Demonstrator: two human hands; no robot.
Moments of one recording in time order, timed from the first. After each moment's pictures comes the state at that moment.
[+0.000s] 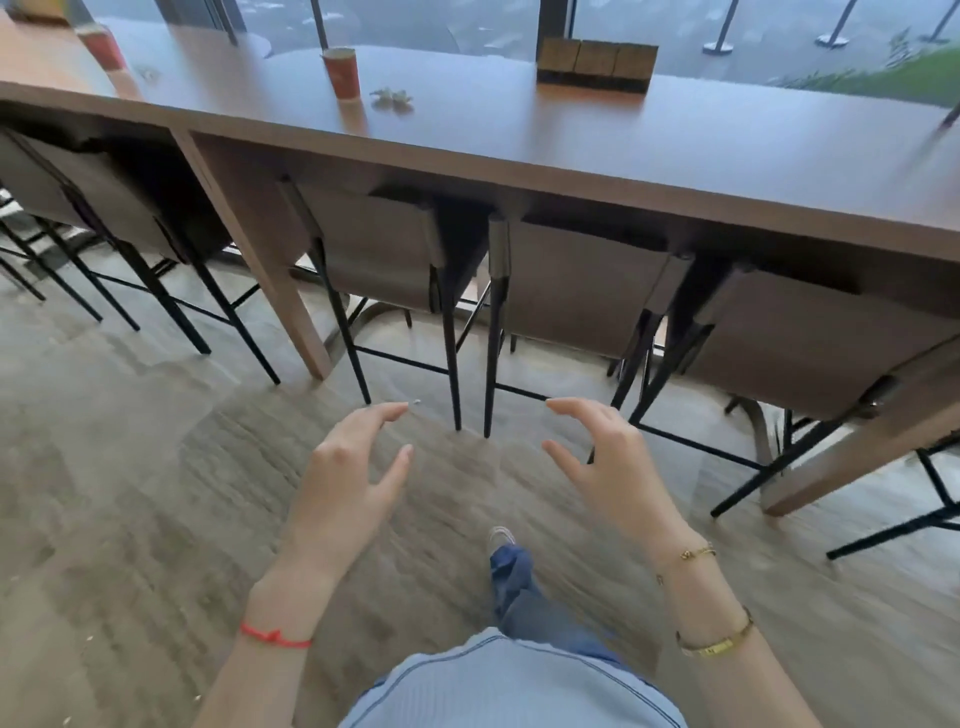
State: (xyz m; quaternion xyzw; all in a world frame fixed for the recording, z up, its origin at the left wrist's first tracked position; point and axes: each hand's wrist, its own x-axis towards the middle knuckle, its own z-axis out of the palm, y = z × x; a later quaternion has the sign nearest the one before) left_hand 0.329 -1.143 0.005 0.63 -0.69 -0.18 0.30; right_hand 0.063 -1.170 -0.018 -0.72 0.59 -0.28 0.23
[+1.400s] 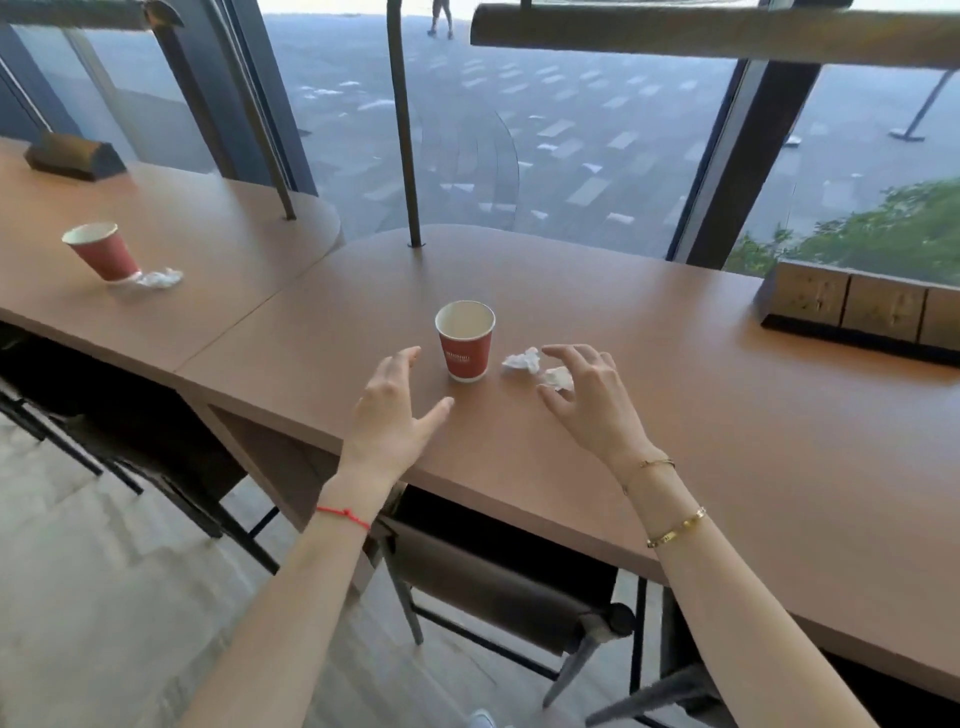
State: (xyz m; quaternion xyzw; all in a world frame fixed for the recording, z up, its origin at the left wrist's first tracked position) left_hand 0.564 -1.908 0.037 0.67 -0.66 -0.12 0.33; right_hand 0.330 -1.946 0.034 -0.74 0.59 -0.29 0.15
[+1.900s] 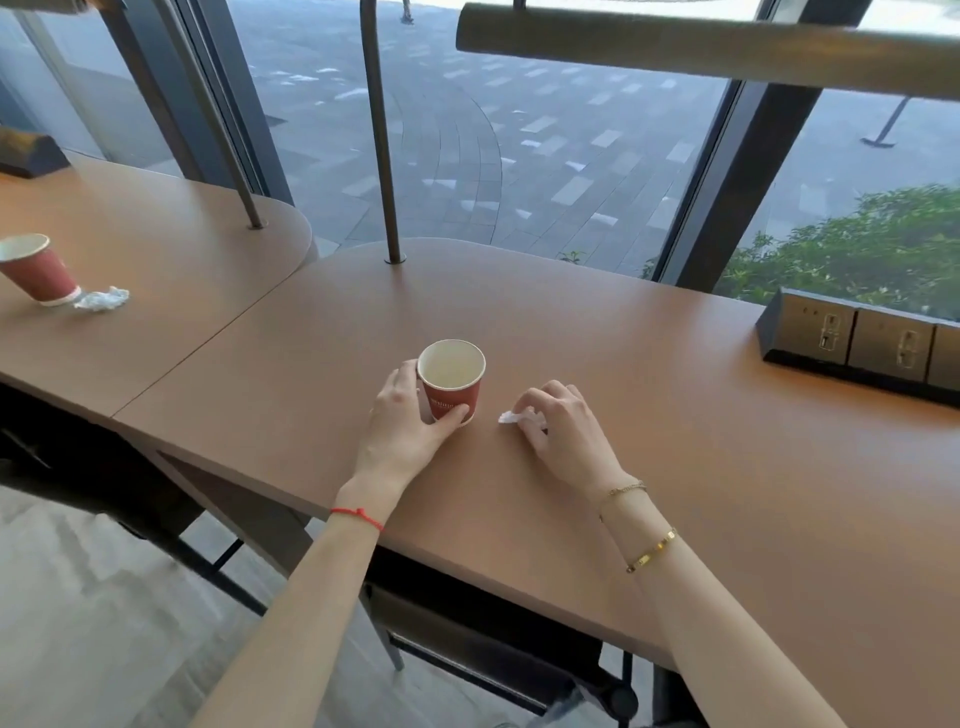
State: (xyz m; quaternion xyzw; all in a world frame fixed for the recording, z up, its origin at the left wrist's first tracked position) left_hand 0.545 -1.985 0.021 0.66 -0.62 -0.18 0.37; right_hand 0.339 -1.996 0.011 -0.77 0.57 -0.23 0.15
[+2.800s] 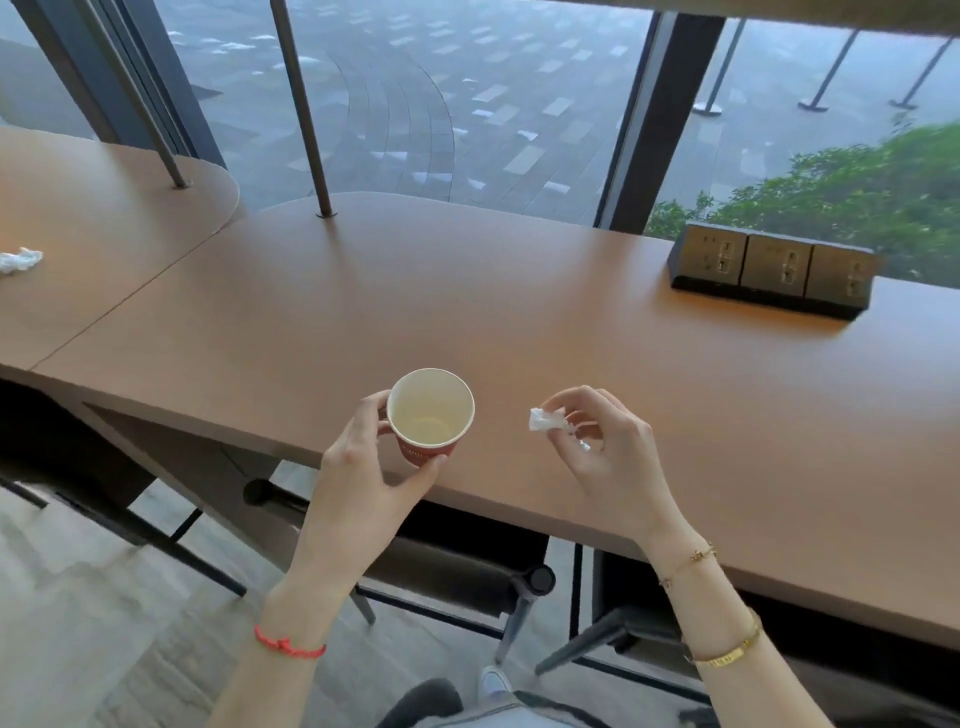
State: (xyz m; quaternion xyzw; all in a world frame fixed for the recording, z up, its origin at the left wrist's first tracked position) left_hand 0.497 -1.830 0.024 0.59 -0.67 -0.21 0.39; right_hand 0.250 -1.844 0.027 -0.67 0.57 -0.42 0.21
